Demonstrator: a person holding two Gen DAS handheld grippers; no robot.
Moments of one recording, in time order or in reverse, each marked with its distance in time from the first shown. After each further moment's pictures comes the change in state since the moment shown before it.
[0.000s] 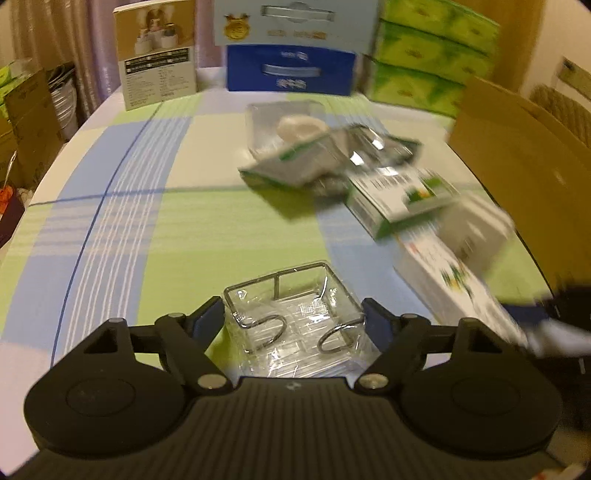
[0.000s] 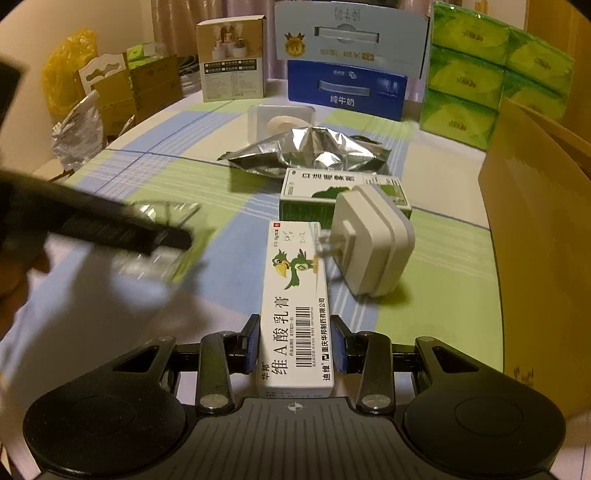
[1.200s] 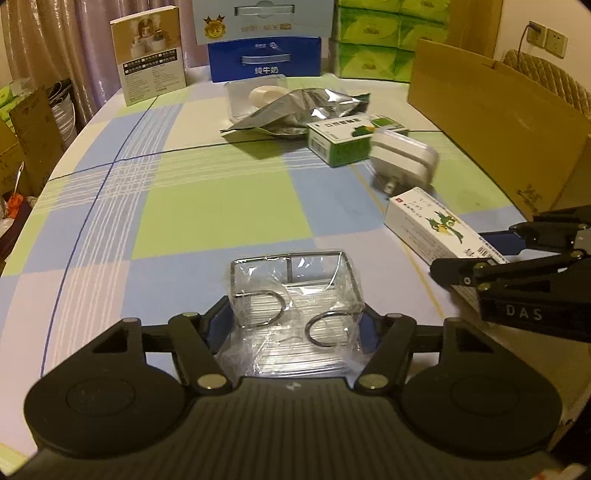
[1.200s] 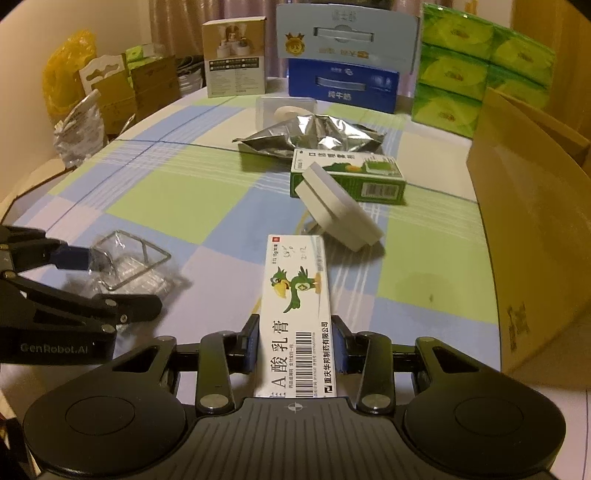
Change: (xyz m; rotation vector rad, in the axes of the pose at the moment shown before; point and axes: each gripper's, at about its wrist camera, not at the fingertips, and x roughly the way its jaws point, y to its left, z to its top) left arm -0.044 -0.035 -0.069 0.071 -0.012 0.032; right arm -0.026 0.017 -0.033 0.020 -0.010 -0.022
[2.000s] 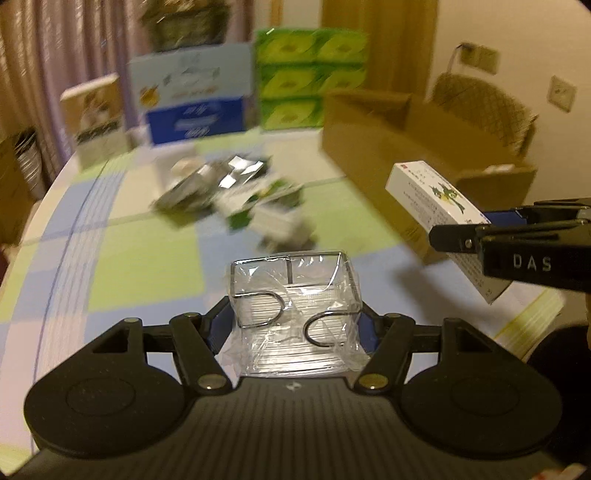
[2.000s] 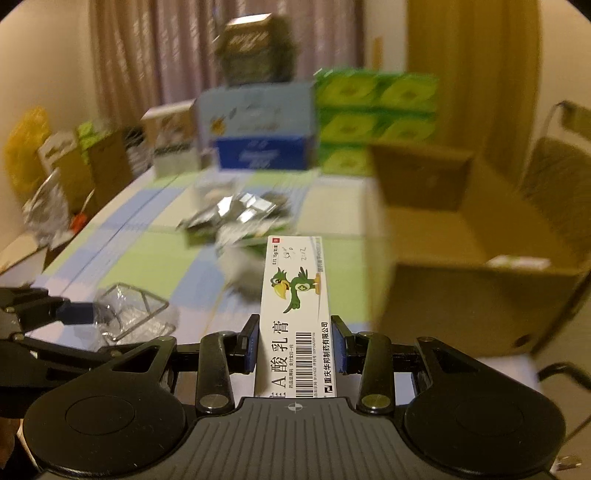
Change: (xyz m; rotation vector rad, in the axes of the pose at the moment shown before) left arm -0.074 -0.084 0.031 0.086 -0.125 -0.130; right arm -0.135 -0.048 0.001 0.167 -0.178 -0.141
